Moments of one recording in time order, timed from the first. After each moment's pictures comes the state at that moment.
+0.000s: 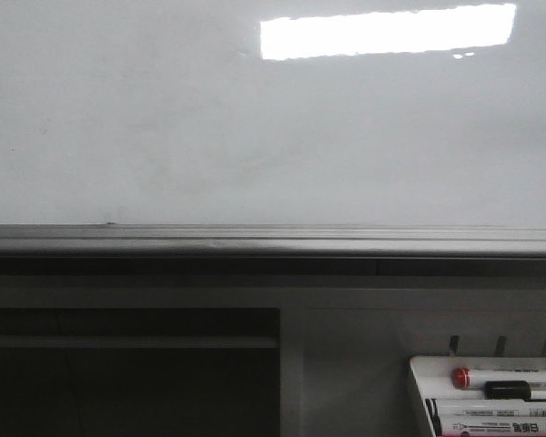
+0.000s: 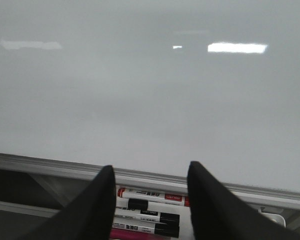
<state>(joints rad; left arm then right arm) -0.09 1.19 -0.75 -0.19 0.30 0.08 0.00 0.56 -0.64 0.21 0.66 -0.22</state>
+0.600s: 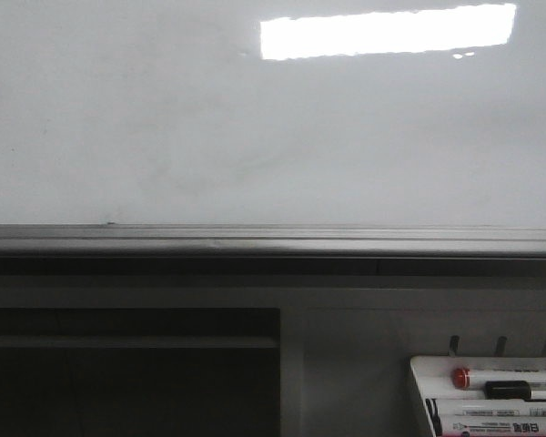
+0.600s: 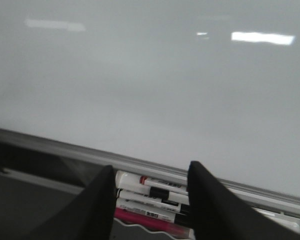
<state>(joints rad) -0.09 1.17 -0.90 -0.17 0.62 0.21 0.00 0.64 -0.71 0.36 0.76 -0.38</state>
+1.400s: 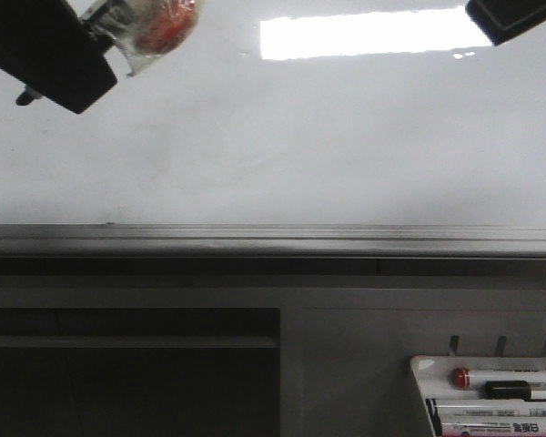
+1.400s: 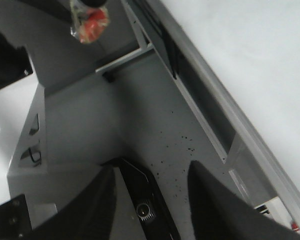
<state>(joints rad) -0.77 1.13 -1.00 -0.22 0.86 0.53 0.27 1.09 -0.99 0.77 1.12 -1.04</state>
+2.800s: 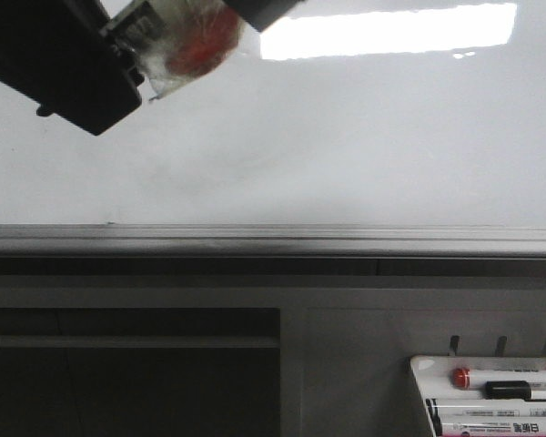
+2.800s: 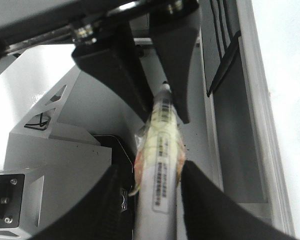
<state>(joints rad) -0.88 1.13 -1.00 -0.20 0.87 0.66 0.68 1.30 -1.21 0.61 1.05 -1.05</state>
